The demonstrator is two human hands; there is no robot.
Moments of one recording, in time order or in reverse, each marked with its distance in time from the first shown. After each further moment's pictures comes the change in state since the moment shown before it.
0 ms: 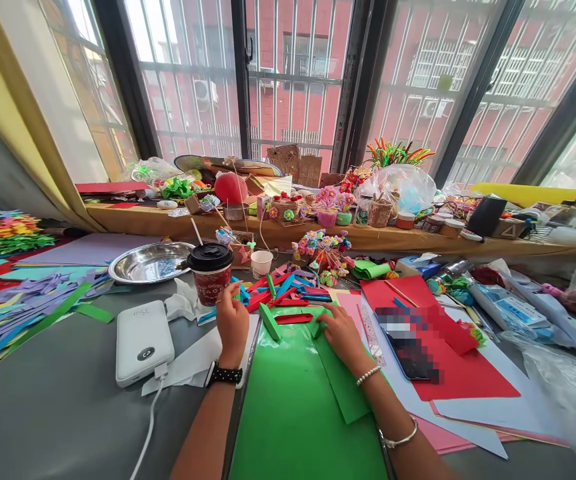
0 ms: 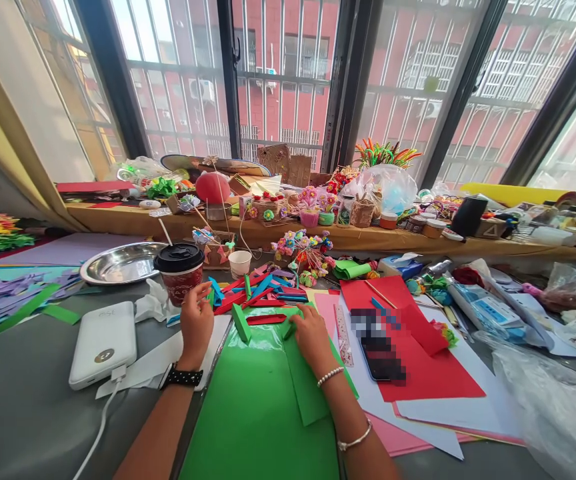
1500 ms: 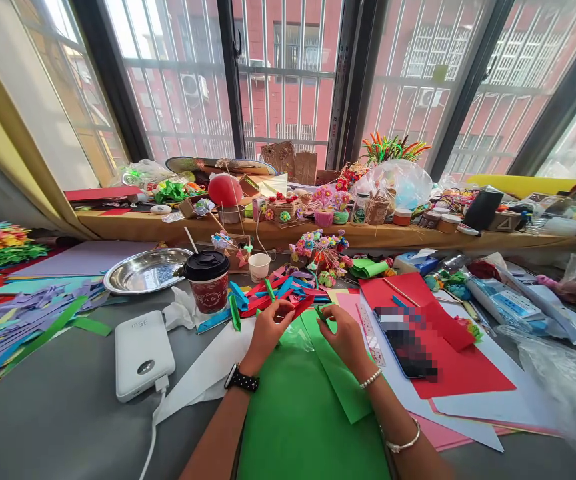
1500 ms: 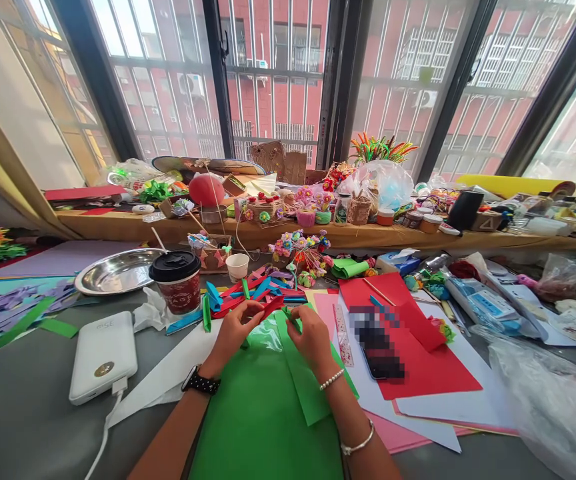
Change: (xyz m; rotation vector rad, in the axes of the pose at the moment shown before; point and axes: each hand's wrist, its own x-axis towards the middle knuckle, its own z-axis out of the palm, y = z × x) left_hand -0.025 0.036 0.021 -0.341 -0.720 -0.078; right_hand 0.000 -0.012 -0.016 0.390 0.258 0.045
